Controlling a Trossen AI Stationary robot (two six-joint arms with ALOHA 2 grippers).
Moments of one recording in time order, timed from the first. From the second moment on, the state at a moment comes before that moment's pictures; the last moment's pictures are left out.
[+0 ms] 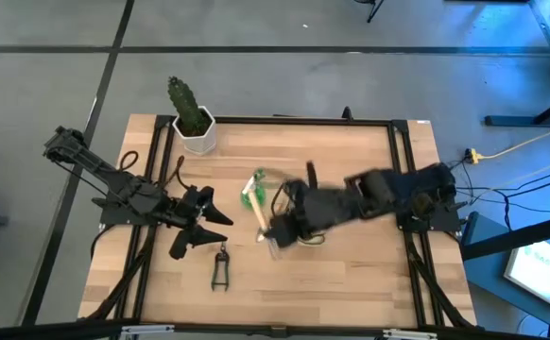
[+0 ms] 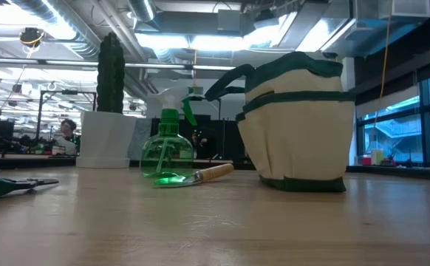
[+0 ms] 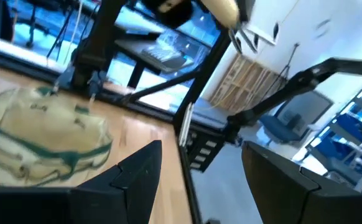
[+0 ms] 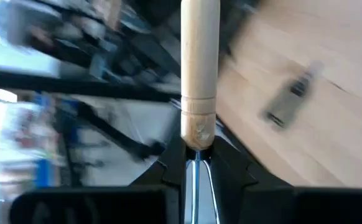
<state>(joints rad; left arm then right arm) -0.53 0.91 0.76 0.09 -0.30 -0.52 0.38 1.90 2.32 -0.94 0.13 1.38</state>
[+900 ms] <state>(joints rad) -0.59 0.91 0.77 0.37 -0.36 -0.79 0.35 1.88 2.32 -0.70 0.60 -0.14</state>
